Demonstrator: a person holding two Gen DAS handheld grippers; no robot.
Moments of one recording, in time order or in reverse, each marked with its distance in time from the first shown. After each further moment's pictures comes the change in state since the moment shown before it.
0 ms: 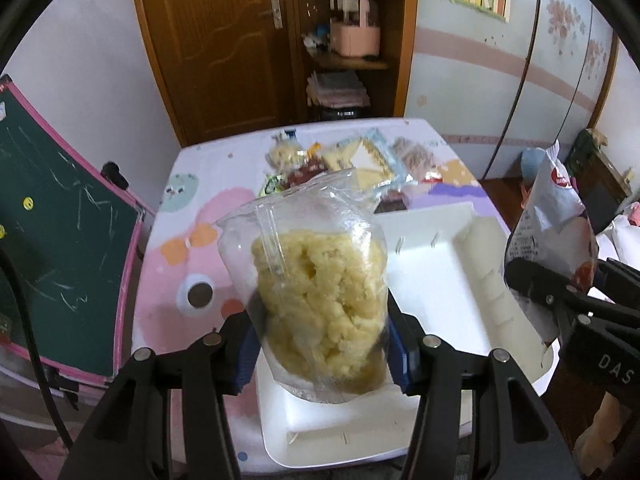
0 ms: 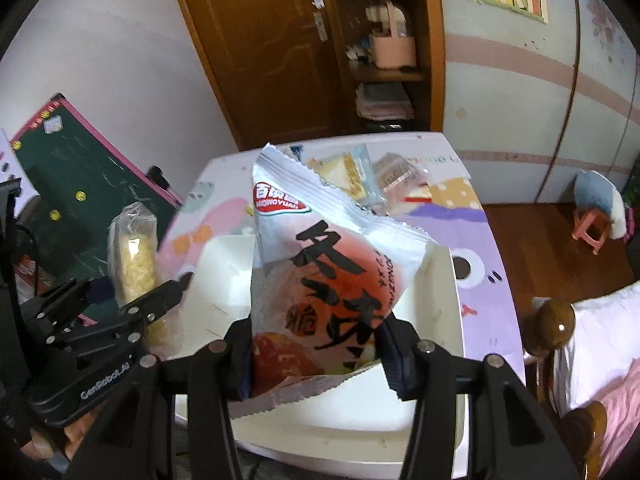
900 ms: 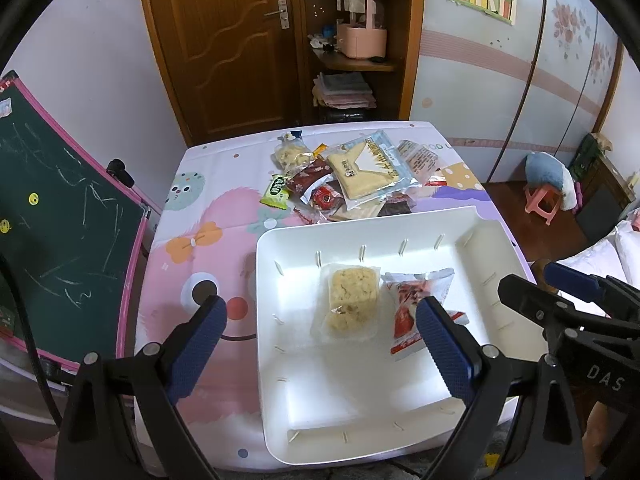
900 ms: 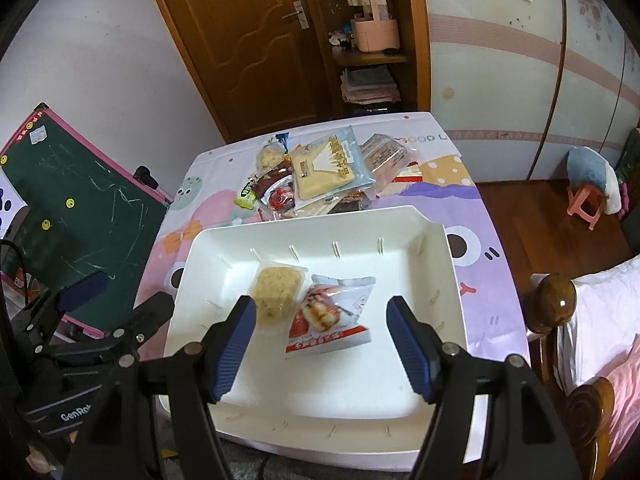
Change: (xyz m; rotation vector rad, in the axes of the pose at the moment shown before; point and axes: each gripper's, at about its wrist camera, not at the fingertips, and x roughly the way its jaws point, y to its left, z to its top) left arm -0.002 0.000 -0.010 -0.016 -0.020 0.014; right arm 0.003 -0.004 -0.011 0.067 0.043 -0.003
